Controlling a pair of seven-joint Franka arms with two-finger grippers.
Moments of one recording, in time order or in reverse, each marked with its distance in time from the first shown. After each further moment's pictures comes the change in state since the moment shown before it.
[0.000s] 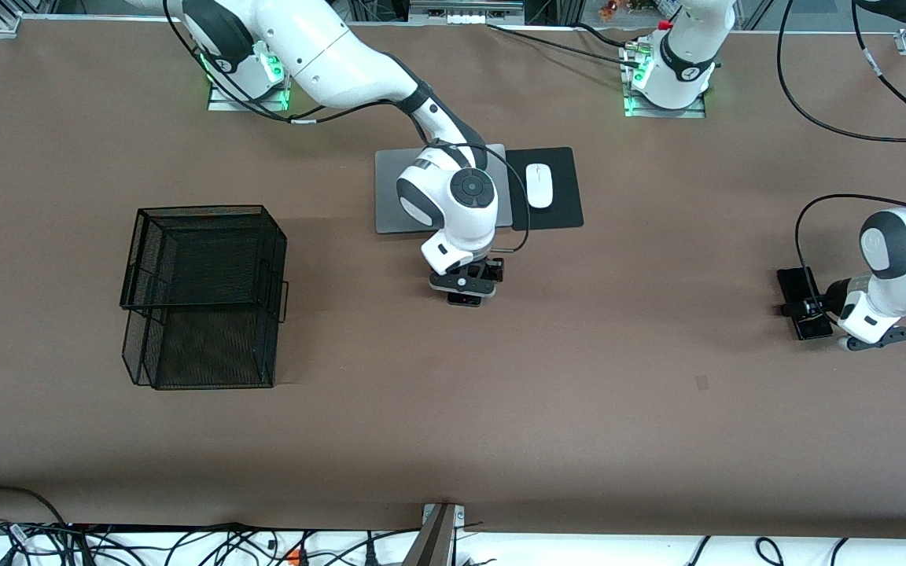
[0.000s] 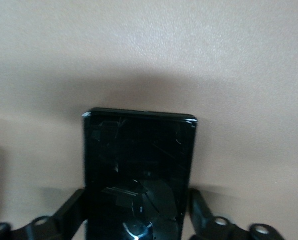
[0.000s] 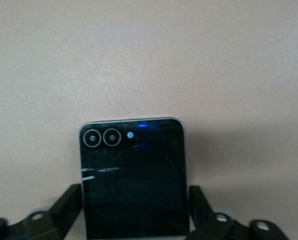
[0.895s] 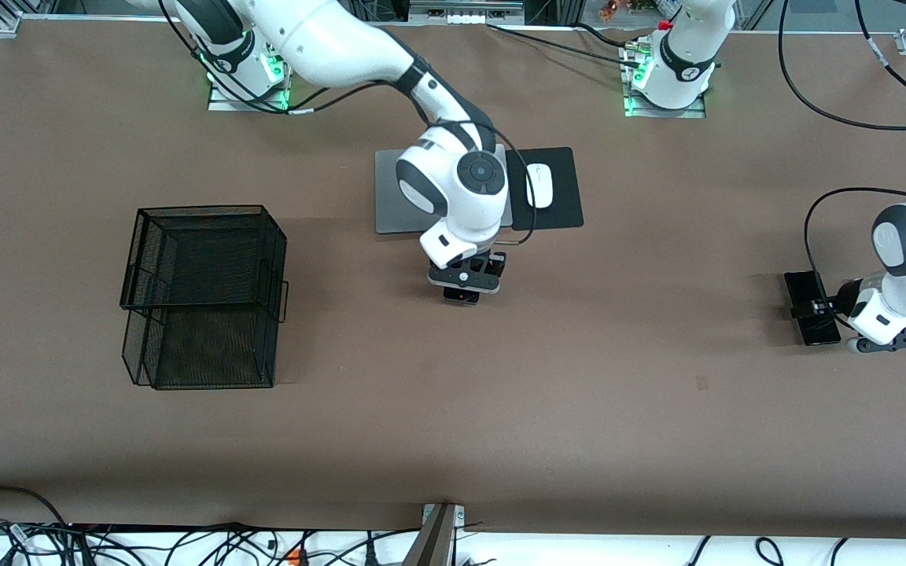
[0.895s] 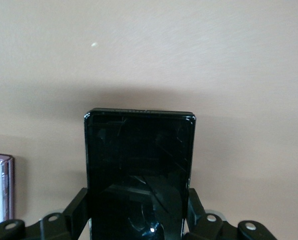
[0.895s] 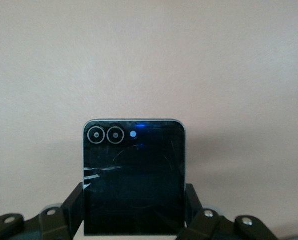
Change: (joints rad) left arm -0.002 -0.071 -0.052 0.027 0.001 -0.080 0.056; right arm -0.003 -0.093 -0.002 0.102 0.000 -0.247 -0.035
